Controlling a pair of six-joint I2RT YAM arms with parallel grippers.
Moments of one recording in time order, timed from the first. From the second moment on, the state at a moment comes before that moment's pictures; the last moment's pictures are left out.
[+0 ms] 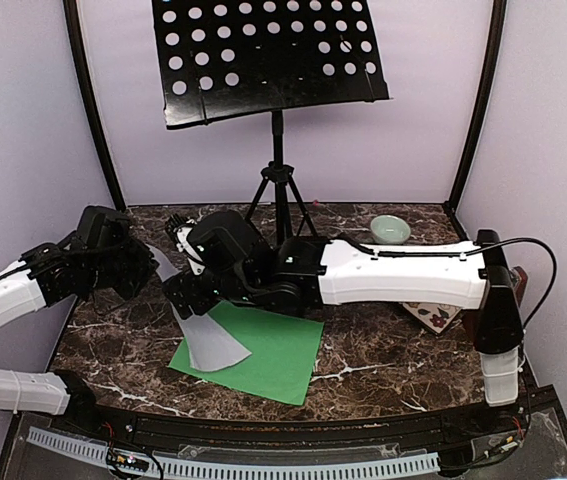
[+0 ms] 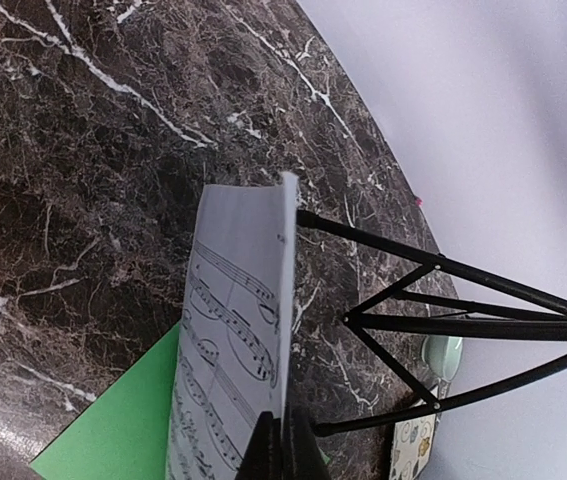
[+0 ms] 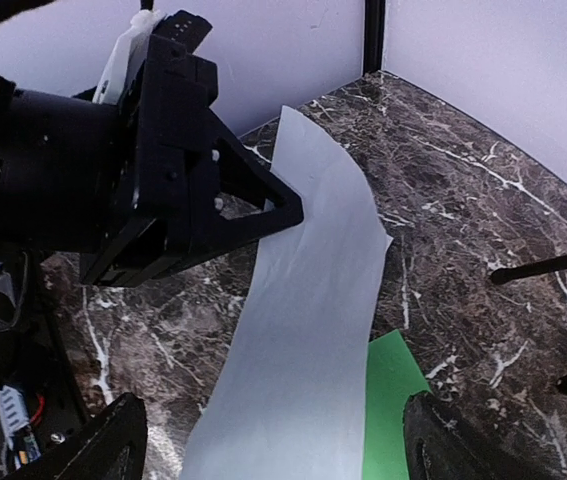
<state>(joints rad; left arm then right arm) -0.58 0.96 0.82 -0.55 -0.26 -1.36 1.31 2.07 1.89 -0.33 0.26 0.26</state>
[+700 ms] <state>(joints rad) -0.64 1.07 0.93 -0.55 -0.32 -1.38 1.31 2.15 1.97 -0.46 0.34 0.27</state>
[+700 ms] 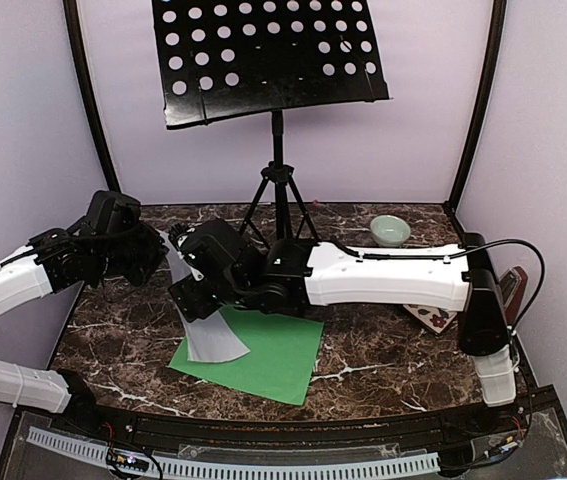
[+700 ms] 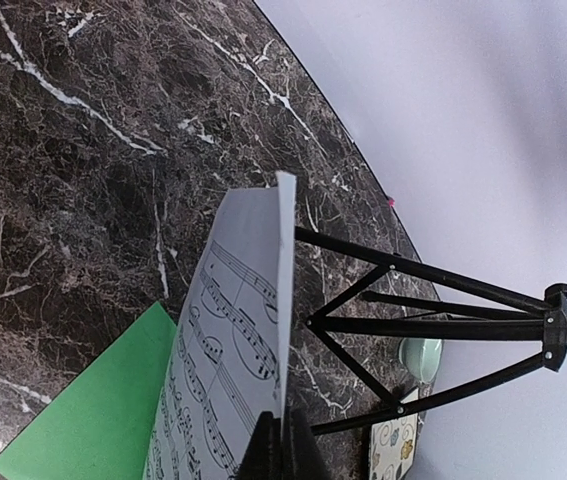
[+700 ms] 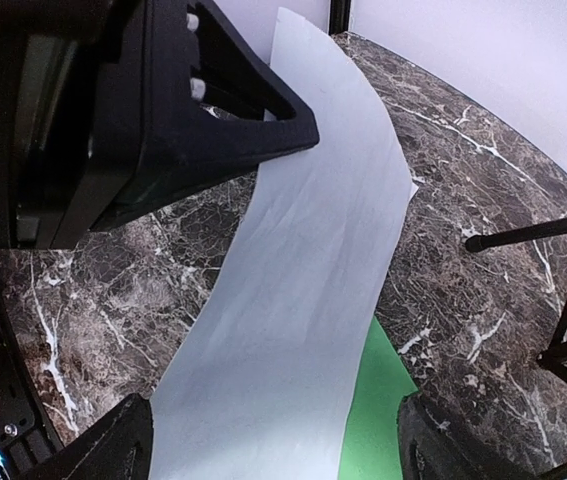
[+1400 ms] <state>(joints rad) -0.66 1.14 0.96 -0.40 -0.24 -1.25 1.20 2.13 1.97 -0.47 0.13 0.29</state>
